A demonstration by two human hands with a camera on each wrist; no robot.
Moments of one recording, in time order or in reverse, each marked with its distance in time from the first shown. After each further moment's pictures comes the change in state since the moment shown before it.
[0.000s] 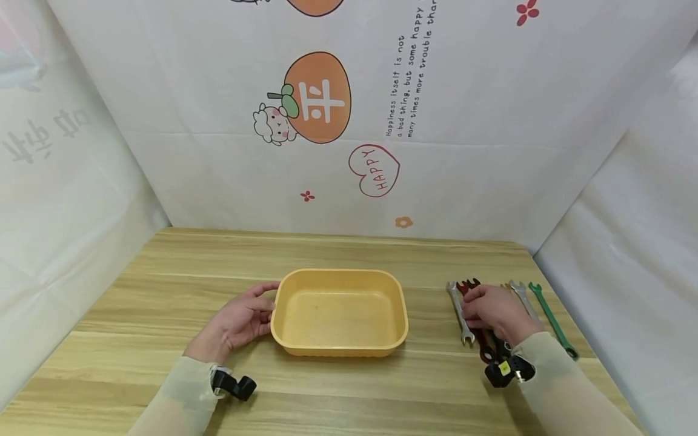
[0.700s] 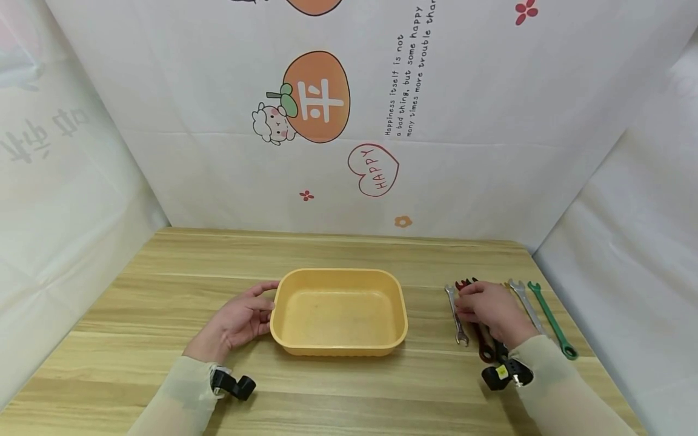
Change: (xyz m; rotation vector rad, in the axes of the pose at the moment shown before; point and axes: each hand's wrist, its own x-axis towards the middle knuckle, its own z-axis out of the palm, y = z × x) left_hand 0.000 0.000 0.000 0.005 -0.001 -0.001; right_hand -0.005 -0.008 0.011 0.024 0.056 -0.031
